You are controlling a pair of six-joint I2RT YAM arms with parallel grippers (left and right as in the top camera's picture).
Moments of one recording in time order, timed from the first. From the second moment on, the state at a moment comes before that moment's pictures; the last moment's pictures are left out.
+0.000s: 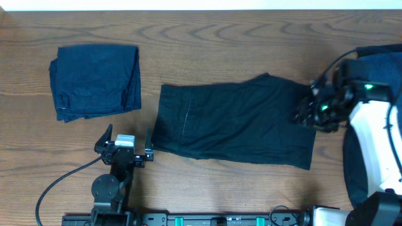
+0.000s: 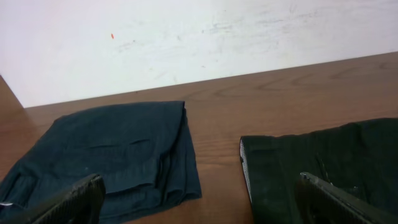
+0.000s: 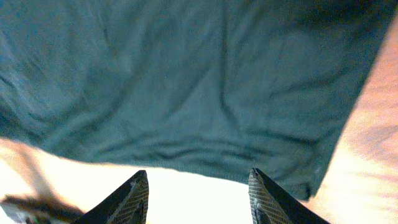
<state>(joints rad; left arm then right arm) -0.07 0.01 0.02 -0.11 0.00 0.12 -0.08 1.48 1.15 -1.16 -0.35 0.14</state>
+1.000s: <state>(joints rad) -0.07 0.01 0.02 -0.11 0.00 0.12 -0.06 1.08 0.89 -1.25 -0.19 0.34</state>
